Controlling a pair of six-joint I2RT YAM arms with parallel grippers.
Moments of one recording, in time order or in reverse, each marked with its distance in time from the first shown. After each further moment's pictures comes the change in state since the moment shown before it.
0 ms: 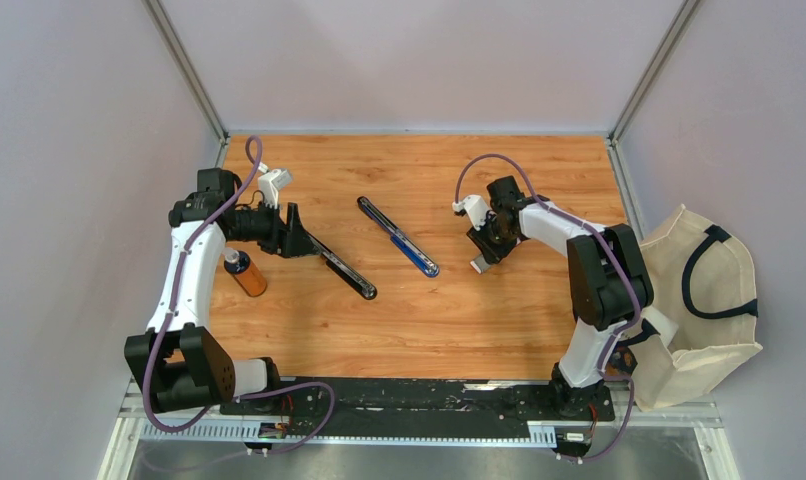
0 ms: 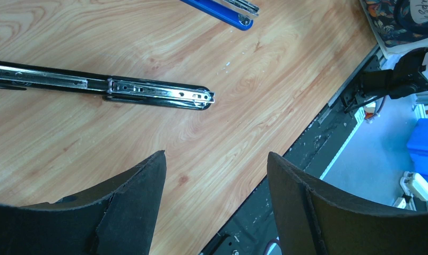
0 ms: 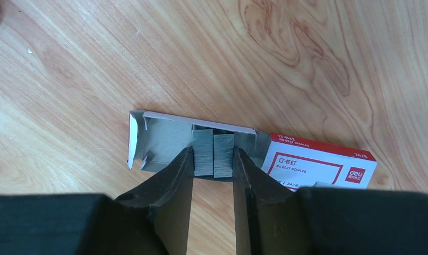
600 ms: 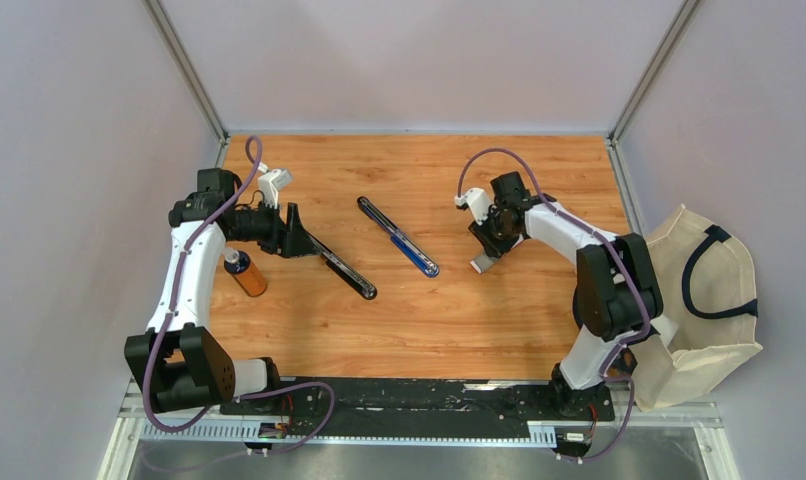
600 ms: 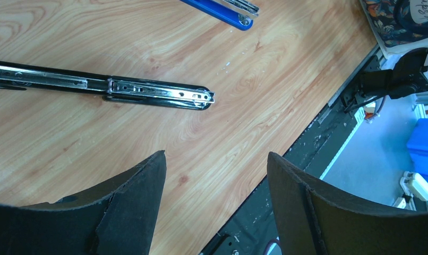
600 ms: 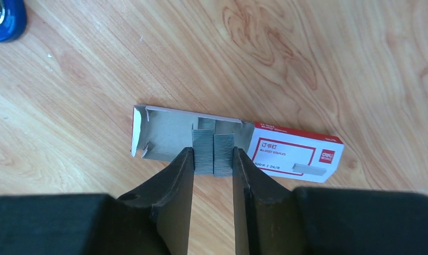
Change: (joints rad) left arm 0.000 0.000 0.000 0.000 0.001 0.000; right arm 0.000 -0.065 -0.006 0.006 0.006 0.001
